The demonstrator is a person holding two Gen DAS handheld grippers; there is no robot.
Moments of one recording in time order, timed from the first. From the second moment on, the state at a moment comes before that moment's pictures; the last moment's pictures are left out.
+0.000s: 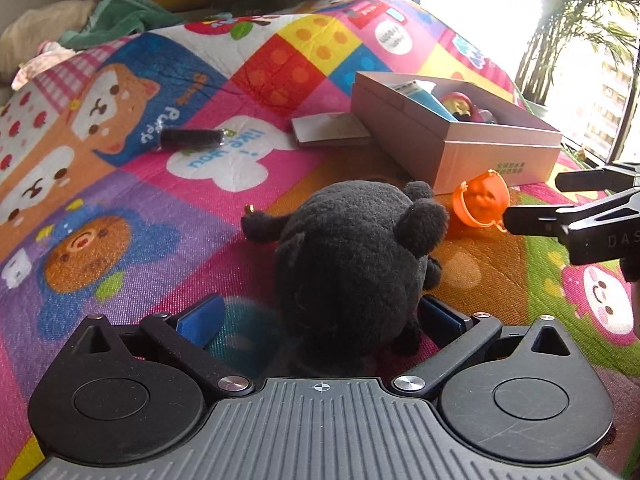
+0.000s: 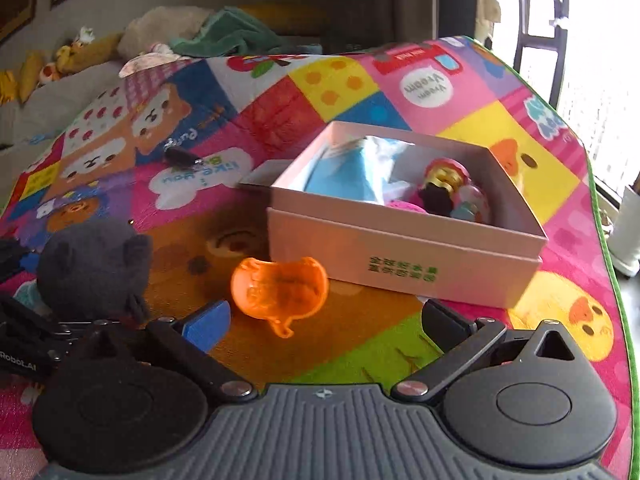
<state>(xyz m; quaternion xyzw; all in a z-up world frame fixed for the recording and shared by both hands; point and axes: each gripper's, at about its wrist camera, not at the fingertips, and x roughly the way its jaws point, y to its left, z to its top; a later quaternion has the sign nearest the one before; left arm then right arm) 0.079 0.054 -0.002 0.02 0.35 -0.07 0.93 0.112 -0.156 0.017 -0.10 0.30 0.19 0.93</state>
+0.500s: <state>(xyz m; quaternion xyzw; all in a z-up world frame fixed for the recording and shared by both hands) 0.078 0.051 -0.003 0.03 0.35 -0.07 0.93 0.109 -0.166 0.008 -0.09 0.32 0.16 0.93</state>
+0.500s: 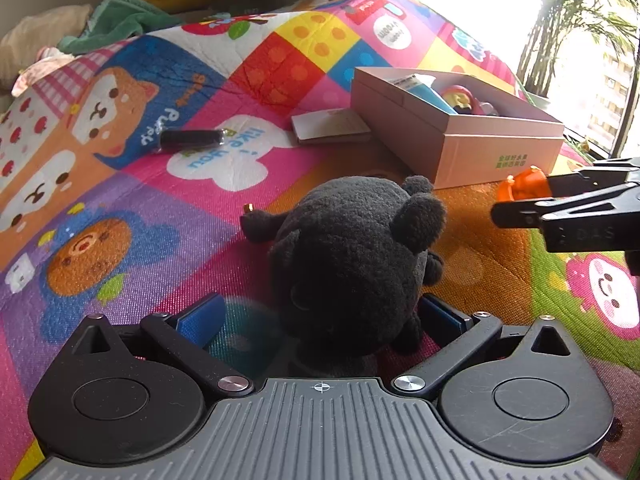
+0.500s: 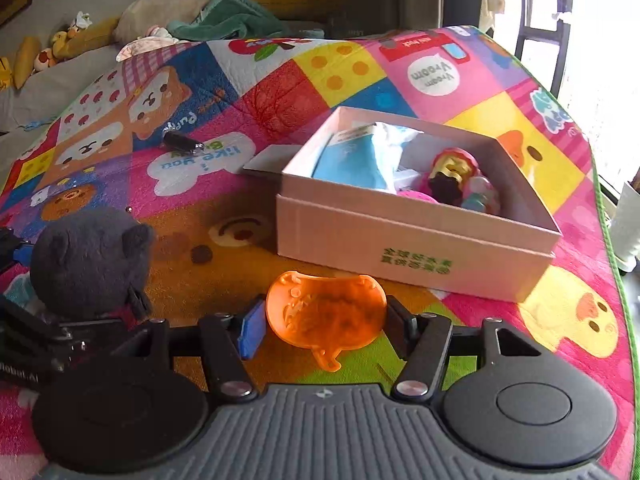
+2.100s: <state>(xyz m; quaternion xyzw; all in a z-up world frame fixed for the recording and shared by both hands) 0.028 0.025 0.068 0.00 0.25 -0.17 0.95 0.058 -0.229 0.036 -0.05 0.24 0.12 0.96</state>
